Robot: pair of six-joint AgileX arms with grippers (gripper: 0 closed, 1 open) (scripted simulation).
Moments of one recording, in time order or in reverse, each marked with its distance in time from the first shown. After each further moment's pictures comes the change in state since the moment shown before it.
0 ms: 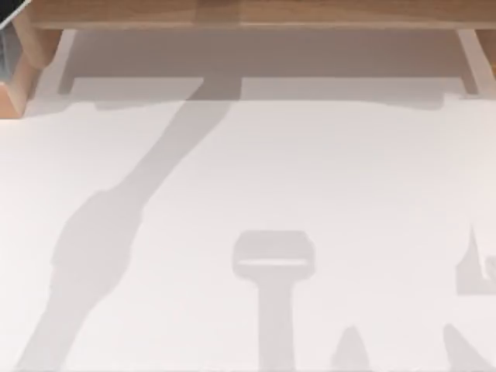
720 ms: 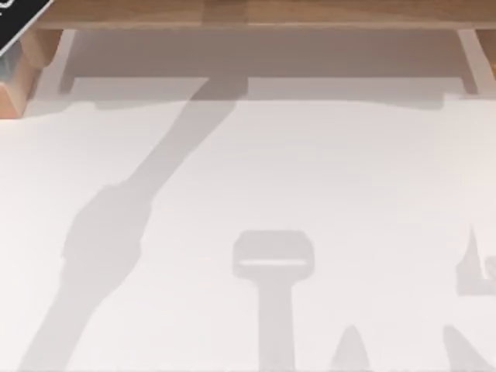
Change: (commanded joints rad) left arm 0.002 0.089 0.125 -0.035 0.003 -0.001; right arm 0.000 0.000 0.000 0.000 0.000 0.000
